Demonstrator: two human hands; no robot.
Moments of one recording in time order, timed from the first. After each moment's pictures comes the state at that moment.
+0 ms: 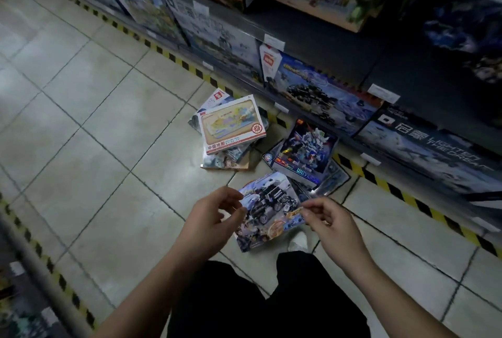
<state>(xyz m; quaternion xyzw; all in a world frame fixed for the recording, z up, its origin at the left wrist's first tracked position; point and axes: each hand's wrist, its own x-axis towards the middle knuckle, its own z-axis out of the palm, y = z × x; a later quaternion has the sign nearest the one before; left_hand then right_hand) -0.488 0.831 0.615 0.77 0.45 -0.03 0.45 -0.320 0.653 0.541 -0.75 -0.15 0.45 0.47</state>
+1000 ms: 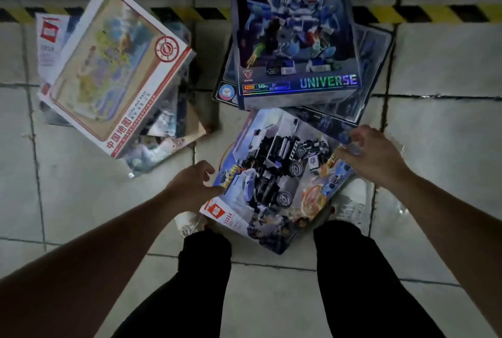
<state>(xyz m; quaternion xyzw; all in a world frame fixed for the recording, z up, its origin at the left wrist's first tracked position) -0.439 1.034 0.029 0.77 0.30 -0.47 0.29 -0.299 0.702 0.013 -0.87 0.05 0.44 0.22</state>
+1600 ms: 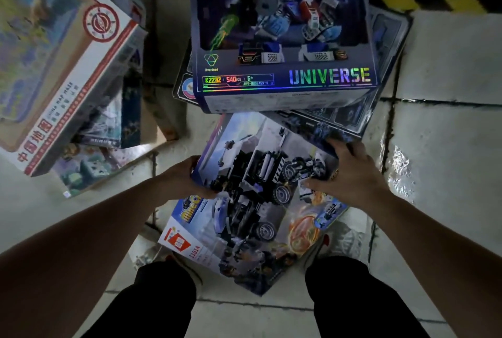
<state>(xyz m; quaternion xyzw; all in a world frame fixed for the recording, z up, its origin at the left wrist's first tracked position) -0.416 1.036 -0.142 0.69 0.31 -0.52 0.40 -0.304 0.693 -0.101 -0.86 -0.03 0.50 0.09</state>
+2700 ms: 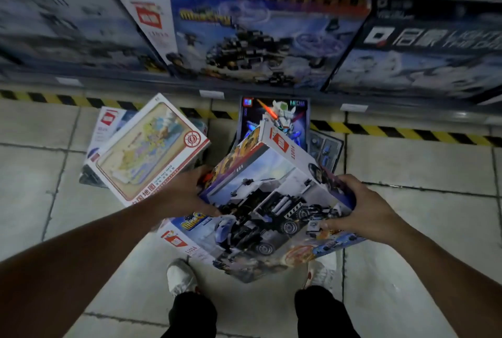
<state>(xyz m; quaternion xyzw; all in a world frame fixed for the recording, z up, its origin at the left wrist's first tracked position) -0.337 1.077 0.196 0.86 0.15 -0.36 0.34 -0.251 0.706 0.213 -0.86 -0.04 0.42 0.29</state>
